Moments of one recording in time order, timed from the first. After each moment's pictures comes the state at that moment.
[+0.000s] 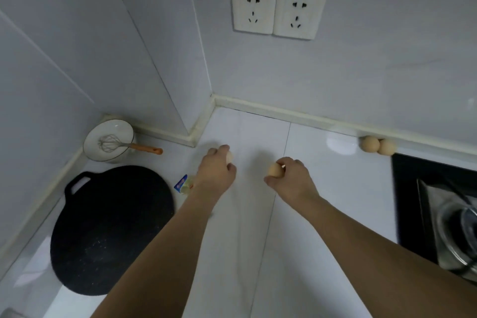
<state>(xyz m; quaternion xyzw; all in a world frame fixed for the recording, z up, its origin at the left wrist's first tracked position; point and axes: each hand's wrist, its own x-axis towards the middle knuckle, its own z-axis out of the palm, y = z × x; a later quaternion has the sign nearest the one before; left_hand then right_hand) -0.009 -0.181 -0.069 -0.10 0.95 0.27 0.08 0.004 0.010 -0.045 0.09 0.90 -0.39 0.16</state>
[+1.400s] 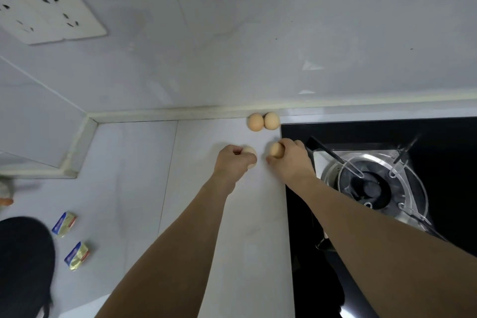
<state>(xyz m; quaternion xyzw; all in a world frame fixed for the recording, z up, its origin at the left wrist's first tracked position) -0.048 0.155 -0.104 -0.22 0.78 0.54 0.24 -0.018 0.301 -0.106 0.21 0.88 -0.40 0.12</state>
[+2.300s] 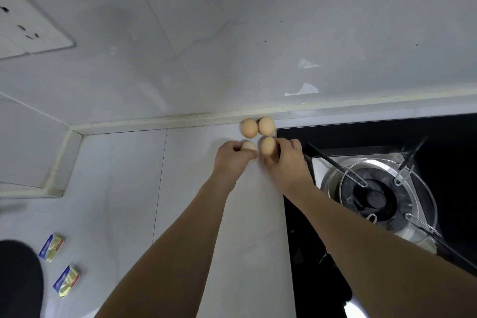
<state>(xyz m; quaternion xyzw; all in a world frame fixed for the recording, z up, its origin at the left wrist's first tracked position) -0.082 0.173 -0.116 -0.19 0.79 0.53 0.24 -0.031 0.302 -0.121 0.19 0.88 -0.44 0.06</state>
